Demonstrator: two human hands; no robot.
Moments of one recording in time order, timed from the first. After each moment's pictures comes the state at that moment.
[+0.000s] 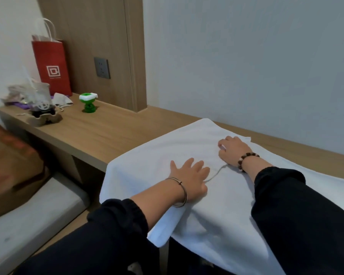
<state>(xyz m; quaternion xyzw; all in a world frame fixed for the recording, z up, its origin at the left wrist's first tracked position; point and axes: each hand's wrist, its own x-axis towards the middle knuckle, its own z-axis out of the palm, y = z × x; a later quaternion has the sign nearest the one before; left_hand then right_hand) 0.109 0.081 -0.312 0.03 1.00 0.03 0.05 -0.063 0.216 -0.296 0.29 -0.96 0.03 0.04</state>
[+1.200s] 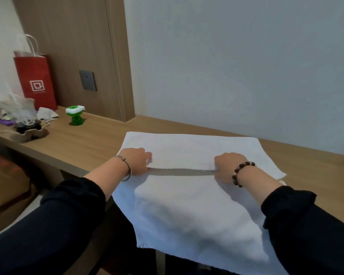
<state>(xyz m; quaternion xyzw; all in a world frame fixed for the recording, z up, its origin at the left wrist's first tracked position) 0.098 -0.046 -0.276 -0.06 0.99 -0.09 0.05 0.006 0.235 -0.270 0.26 -0.96 -0.11 -0.03</state>
